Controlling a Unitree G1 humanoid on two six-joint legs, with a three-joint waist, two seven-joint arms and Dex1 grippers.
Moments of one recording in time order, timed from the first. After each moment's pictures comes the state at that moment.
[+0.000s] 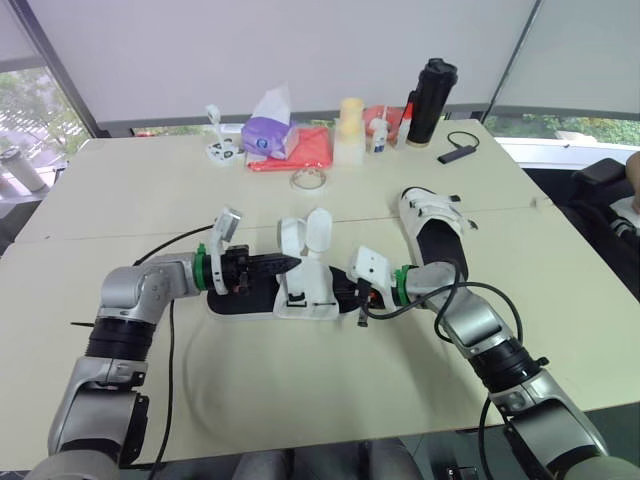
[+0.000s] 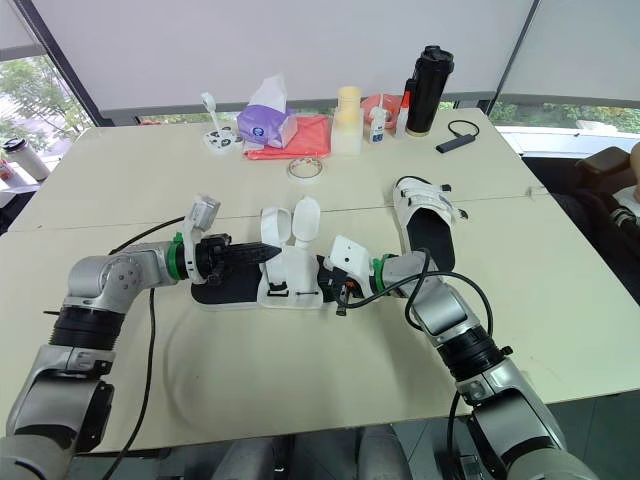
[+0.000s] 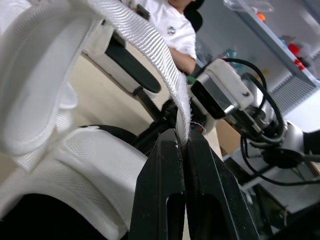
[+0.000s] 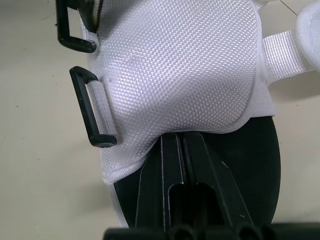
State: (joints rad) left arm -0.66 0.56 -0.02 0.25 -0.73 0.89 -1.20; right arm -0.58 -0.46 0.35 0.09 0.04 0.37 0.98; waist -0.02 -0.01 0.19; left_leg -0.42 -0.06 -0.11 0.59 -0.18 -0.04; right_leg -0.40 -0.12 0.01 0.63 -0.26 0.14
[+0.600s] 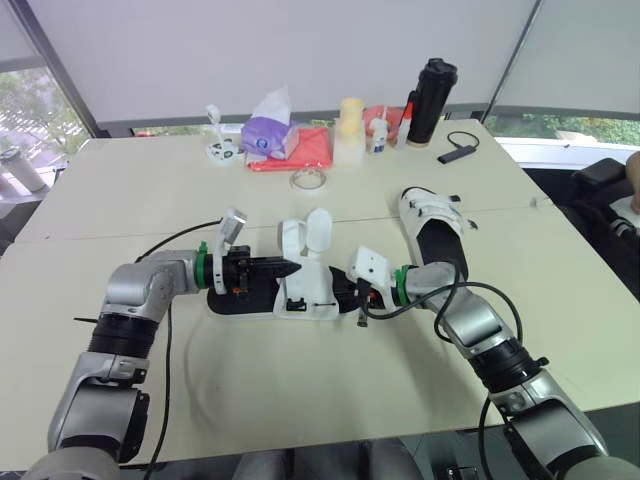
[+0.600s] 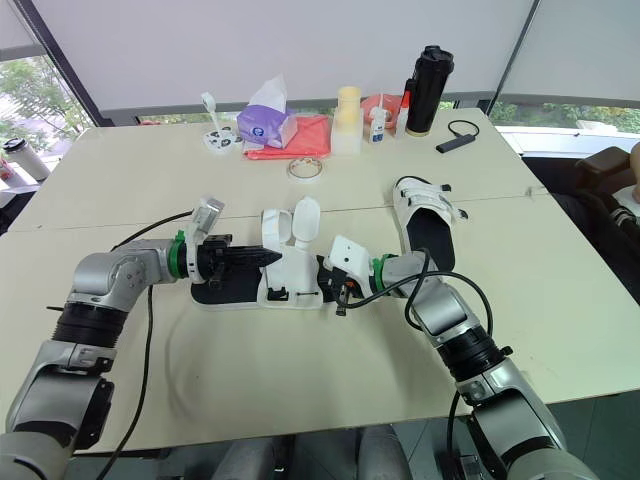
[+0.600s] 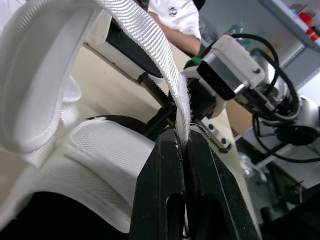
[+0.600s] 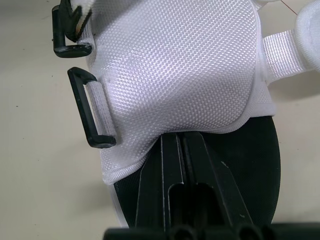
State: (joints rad) left arm -0.67 0.55 -0.05 0.28 -0.61 0.77 -1.26; right arm -0.58 -0.46 0.35 0.08 0.03 0.38 0.98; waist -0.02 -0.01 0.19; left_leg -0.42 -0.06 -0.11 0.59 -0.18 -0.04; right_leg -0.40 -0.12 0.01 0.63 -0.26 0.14
